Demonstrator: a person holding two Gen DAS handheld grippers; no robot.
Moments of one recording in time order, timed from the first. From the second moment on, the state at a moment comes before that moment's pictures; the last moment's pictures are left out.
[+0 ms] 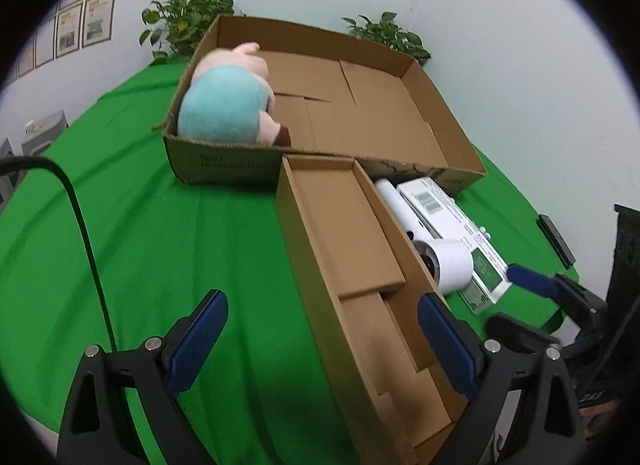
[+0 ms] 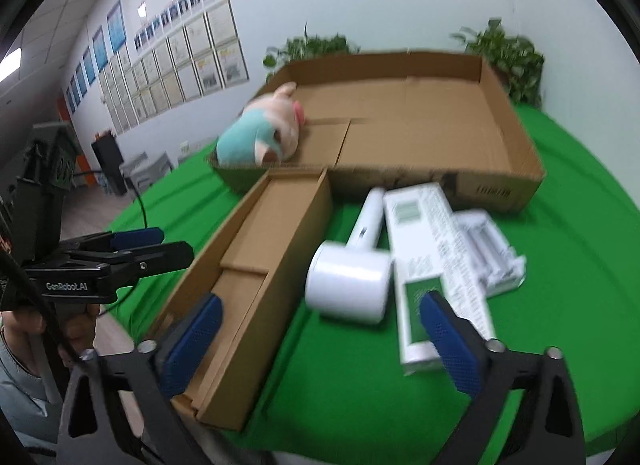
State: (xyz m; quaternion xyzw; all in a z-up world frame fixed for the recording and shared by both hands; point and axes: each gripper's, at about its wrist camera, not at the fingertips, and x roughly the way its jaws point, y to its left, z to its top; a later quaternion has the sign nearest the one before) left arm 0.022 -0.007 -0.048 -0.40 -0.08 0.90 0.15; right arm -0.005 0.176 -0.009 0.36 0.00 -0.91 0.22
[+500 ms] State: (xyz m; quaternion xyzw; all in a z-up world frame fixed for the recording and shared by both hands) left arm 0.017 0.005 -0.071 -0.45 -0.08 0.88 0.14; right arm -0.014 0.120 -0.037 0.42 0.02 -0.88 0.21
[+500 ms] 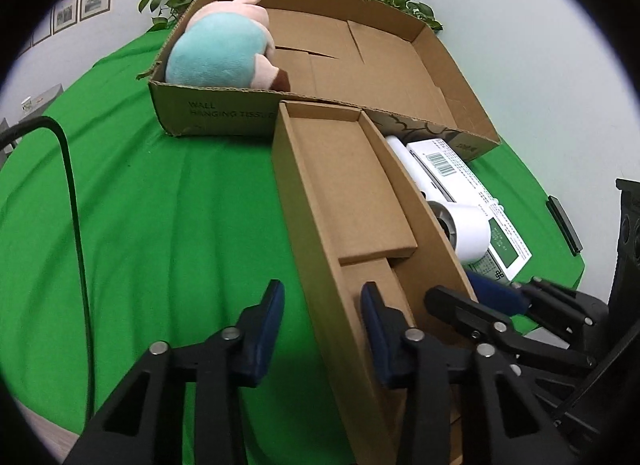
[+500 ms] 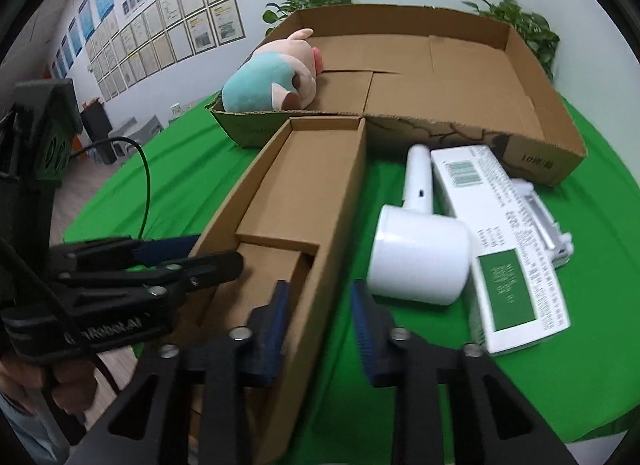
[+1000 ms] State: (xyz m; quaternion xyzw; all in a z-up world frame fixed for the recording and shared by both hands) left arm 0.019 0.011 -0.068 -0.45 -0.07 0.88 0.14; right arm -0.018 0.107 -0.040 0.43 0.02 -0.88 0.19
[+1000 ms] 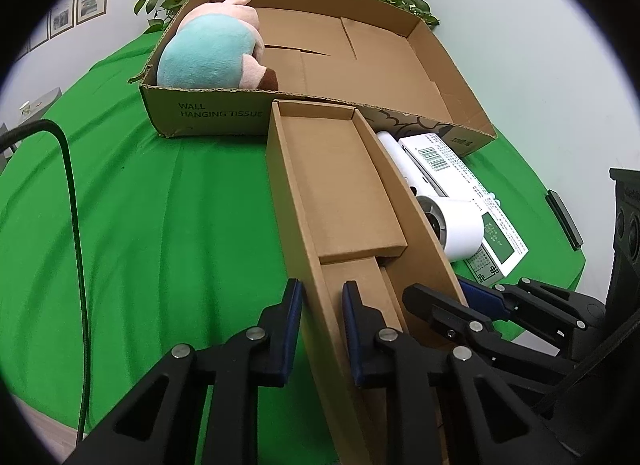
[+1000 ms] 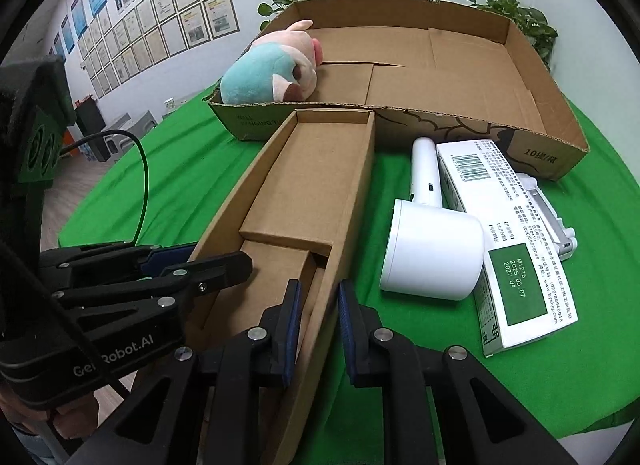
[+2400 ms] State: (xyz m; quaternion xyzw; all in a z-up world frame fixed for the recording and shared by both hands) left arm -0.072 0.032 0.073 -0.26 -0.02 0.96 0.13; right arm -0.099 0.116 0.112 0.26 0.00 -0.95 0.18
